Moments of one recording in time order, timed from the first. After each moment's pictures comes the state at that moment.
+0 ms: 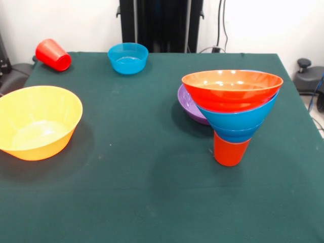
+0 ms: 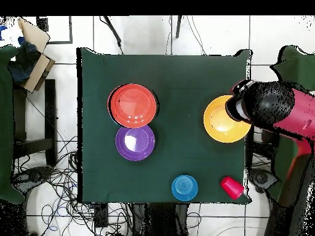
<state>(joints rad) -0.53 -0.75 -0.01 1.29 -0.21 0.81 2.30</state>
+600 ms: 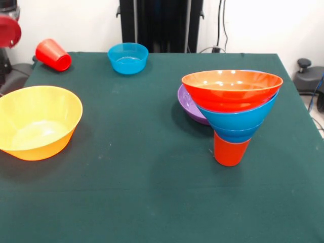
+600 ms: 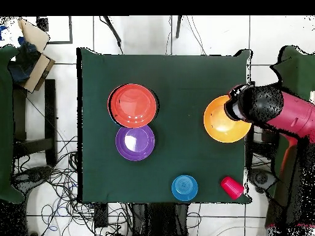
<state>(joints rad) -0.59 -0.63 0.05 1.28 -0.24 0.74 2.30</state>
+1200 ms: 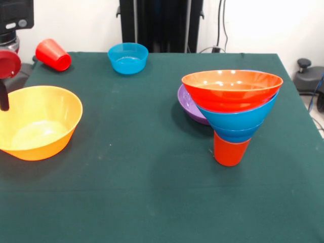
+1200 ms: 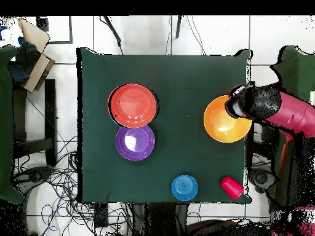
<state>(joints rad) -0.64 -0.53 0.11 1.22 -0.26 0.73 2.30</state>
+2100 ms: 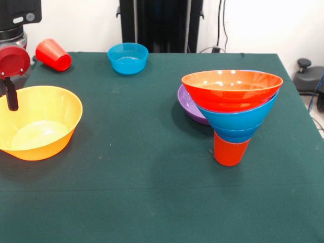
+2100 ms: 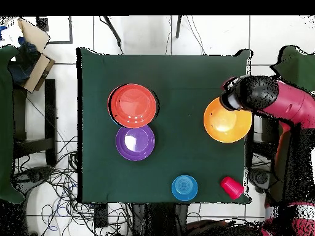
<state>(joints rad) -0.62 -0.55 0.14 1.19 -0.25 0.82 2.30</state>
